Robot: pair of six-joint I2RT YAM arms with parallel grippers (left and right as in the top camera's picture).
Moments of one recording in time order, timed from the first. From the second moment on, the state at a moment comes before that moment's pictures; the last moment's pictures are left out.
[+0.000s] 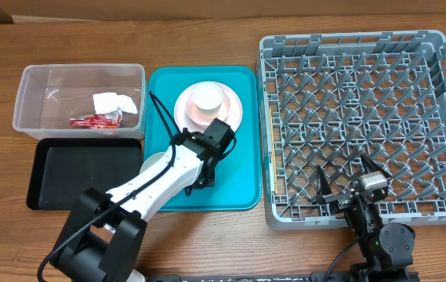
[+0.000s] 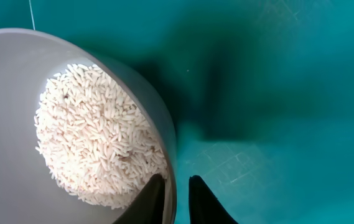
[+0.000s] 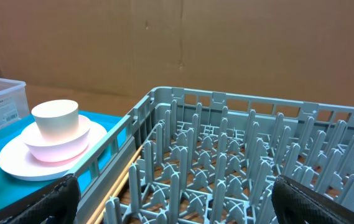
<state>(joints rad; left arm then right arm) -0.58 1.71 1.03 -0.91 -0.28 -0.63 0.12 0.01 0.02 -0.02 -0.13 -0.03</state>
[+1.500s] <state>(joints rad) -0.16 1.46 1.27 -1.18 0.11 -0.38 0.12 0.01 0.02 -0.02 -0.13 -0.04</state>
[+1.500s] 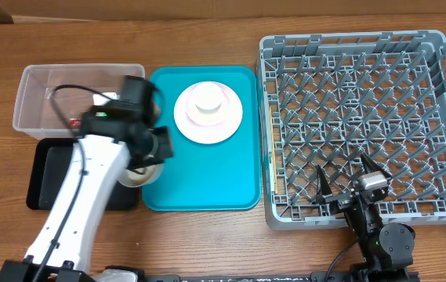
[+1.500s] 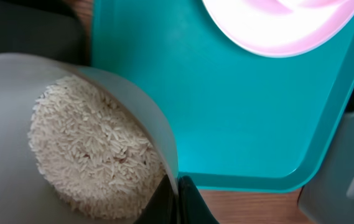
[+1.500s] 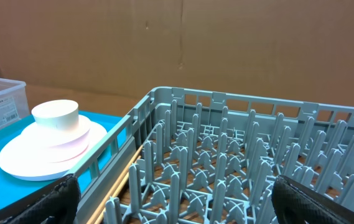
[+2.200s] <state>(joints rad) 0.63 1.46 1.05 -1.07 0.85 0.07 0.12 0.01 0.02 -0.02 -0.13 -0.04</state>
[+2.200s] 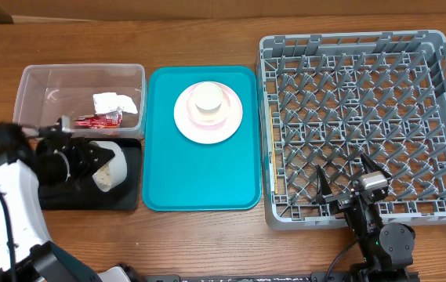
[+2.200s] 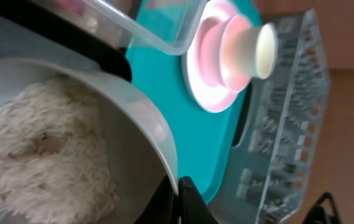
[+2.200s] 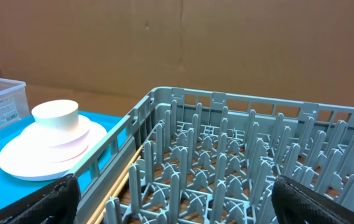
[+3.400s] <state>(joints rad) 0.92 1.53 0.92 -0.83 1.39 0.03 0.12 0.01 0.02 -0.02 -0.13 -0.04</state>
